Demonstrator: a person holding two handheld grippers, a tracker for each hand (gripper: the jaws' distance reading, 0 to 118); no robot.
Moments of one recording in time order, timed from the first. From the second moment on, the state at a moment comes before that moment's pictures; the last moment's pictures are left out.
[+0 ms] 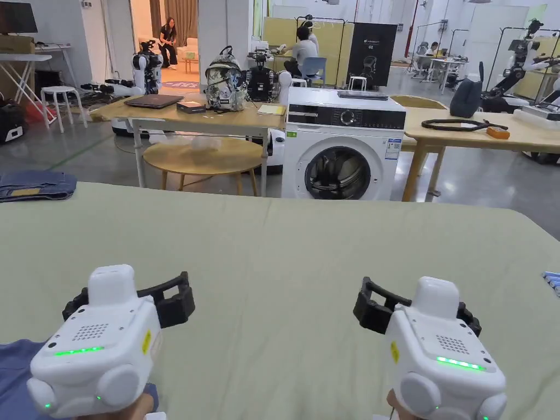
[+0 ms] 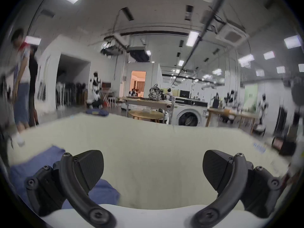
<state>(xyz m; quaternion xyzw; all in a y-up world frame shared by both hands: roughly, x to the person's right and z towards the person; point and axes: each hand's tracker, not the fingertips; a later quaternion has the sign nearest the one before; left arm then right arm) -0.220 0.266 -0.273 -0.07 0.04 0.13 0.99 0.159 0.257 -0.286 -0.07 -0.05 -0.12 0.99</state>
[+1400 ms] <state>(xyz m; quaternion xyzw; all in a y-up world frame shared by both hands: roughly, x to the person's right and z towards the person) -0.211 0.282 -0.265 -0.04 0.06 0.05 1.00 0.140 0.266 -0.286 -0.07 -0.05 -0.01 1.00</state>
